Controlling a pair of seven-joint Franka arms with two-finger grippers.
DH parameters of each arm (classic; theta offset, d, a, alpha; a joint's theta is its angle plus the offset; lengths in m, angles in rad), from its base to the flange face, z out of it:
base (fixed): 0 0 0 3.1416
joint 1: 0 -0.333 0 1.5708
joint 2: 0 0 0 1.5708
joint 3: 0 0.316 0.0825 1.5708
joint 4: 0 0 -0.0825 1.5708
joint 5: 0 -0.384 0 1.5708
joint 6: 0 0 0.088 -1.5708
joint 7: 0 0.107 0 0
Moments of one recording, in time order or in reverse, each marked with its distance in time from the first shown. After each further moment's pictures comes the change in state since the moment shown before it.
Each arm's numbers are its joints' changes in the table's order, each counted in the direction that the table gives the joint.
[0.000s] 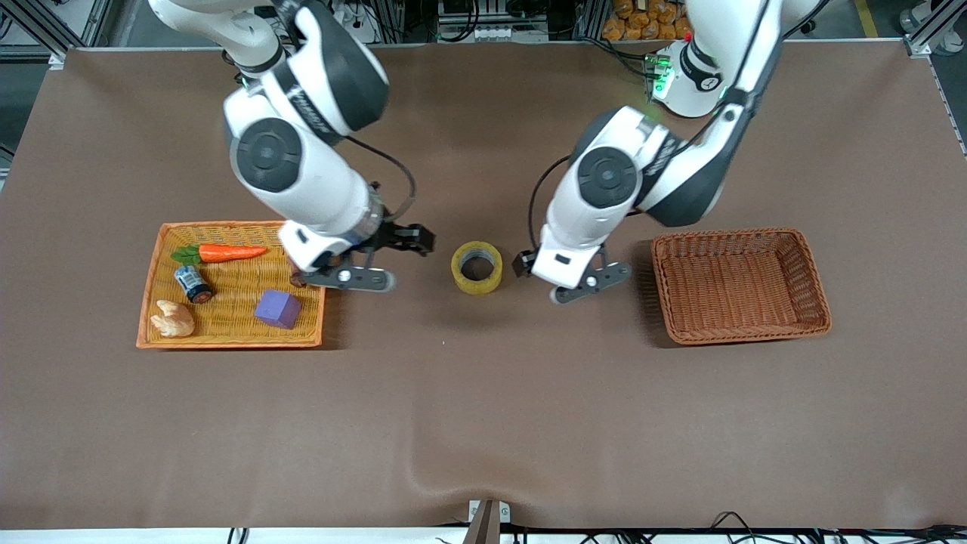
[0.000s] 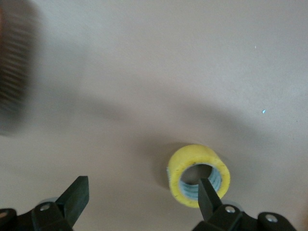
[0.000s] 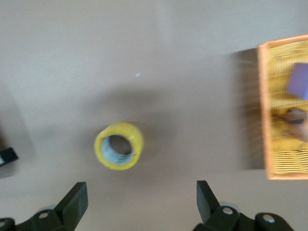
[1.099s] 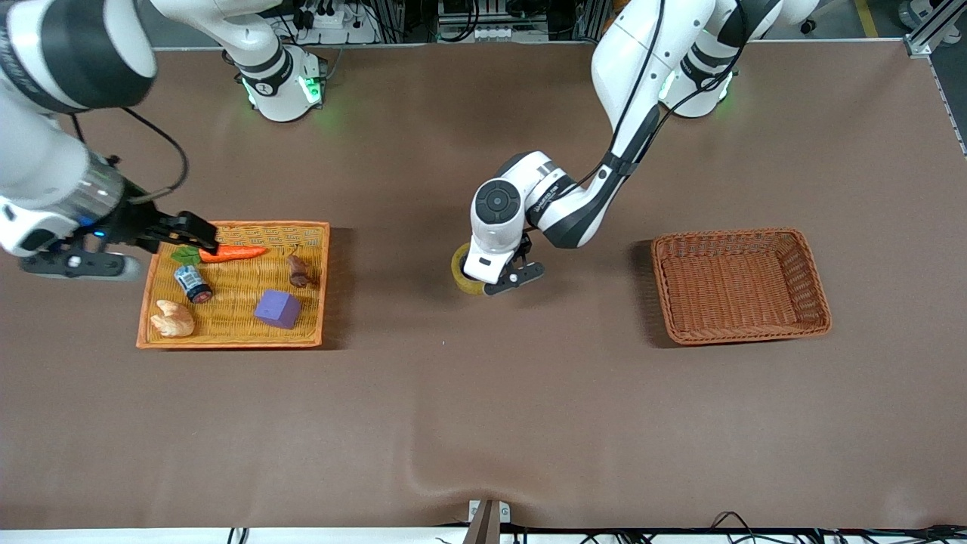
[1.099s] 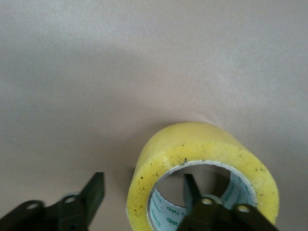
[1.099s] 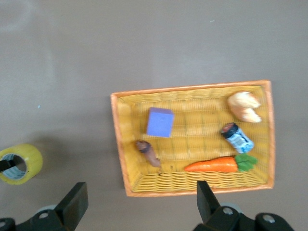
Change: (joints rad) left arm 0.173 0.261 0.009 -0.005 -0.085 -0.214 -0.174; right arm 0.352 -0.285 -0.048 -0.192 0.141 0.063 -0.441
